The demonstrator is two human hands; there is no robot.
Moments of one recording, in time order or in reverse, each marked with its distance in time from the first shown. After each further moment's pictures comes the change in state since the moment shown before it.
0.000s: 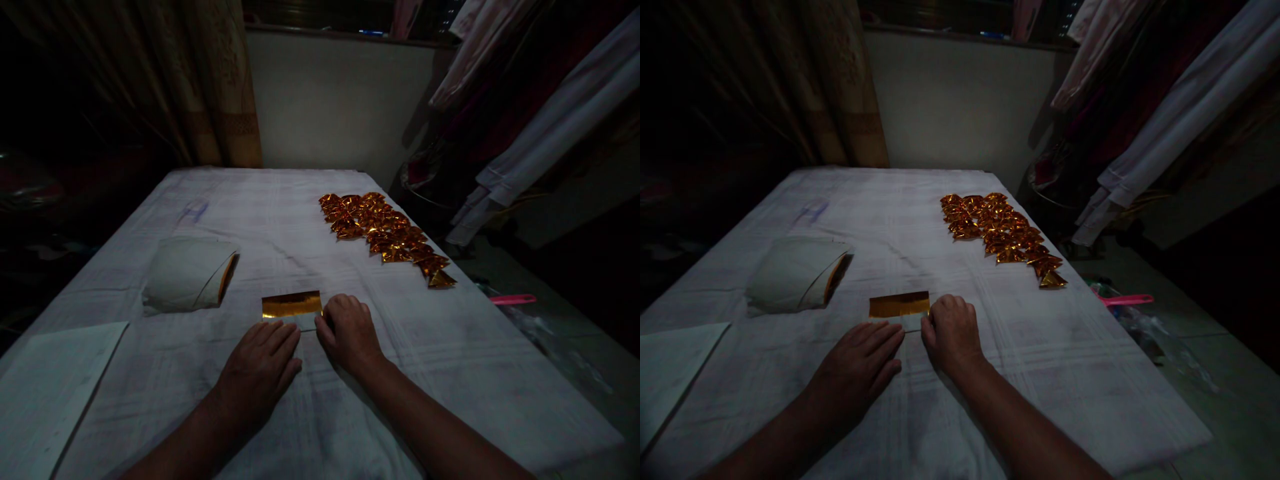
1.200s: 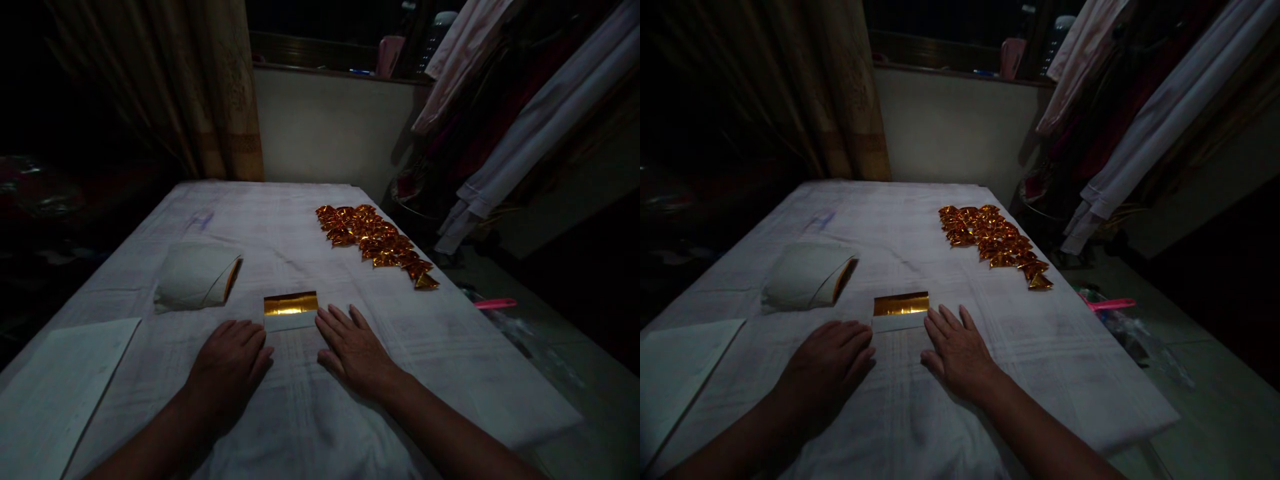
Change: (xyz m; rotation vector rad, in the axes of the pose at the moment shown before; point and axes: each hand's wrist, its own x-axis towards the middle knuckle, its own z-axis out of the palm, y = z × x) left_hand -0.016 -0.016 -0.037 0.150 -0.048 -0.063; right_hand -0.033 0.010 -0.032 -0.055 -0.424 -0.219
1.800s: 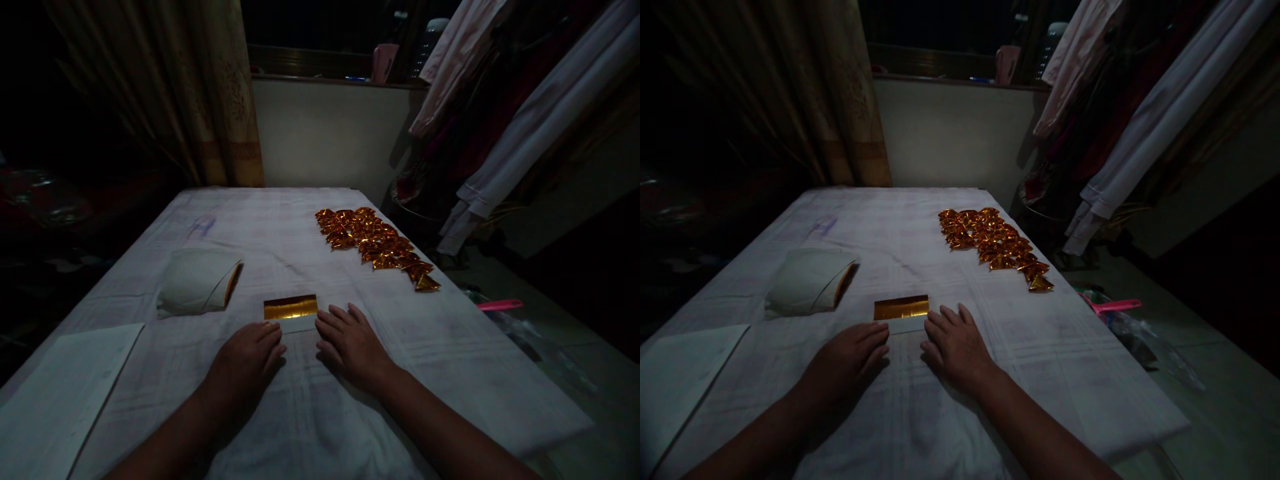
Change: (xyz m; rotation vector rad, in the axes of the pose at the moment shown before) left_hand 0.010 0.005 0.022 -0.190 -0.032 -0.057; right_hand 0.011 0.003 -0.002 0.055 0.170 -0.018
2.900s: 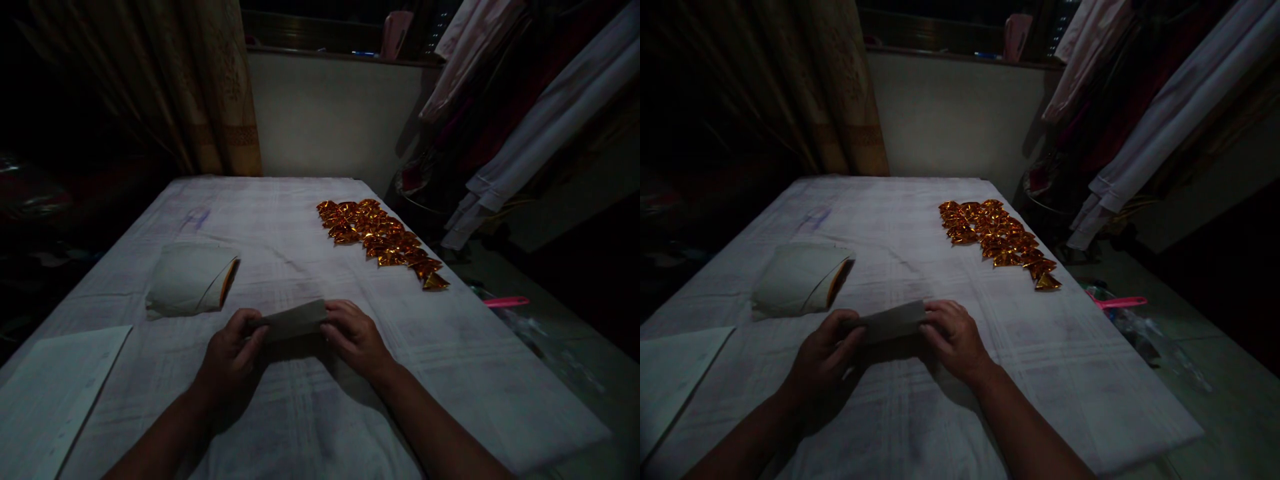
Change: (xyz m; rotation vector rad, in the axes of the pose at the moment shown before) left_hand 0.014 -0.004 -0.015 -0.737 0.172 -0.519; right_hand 0.019 0.009 0.004 0.552 0.302 0.023
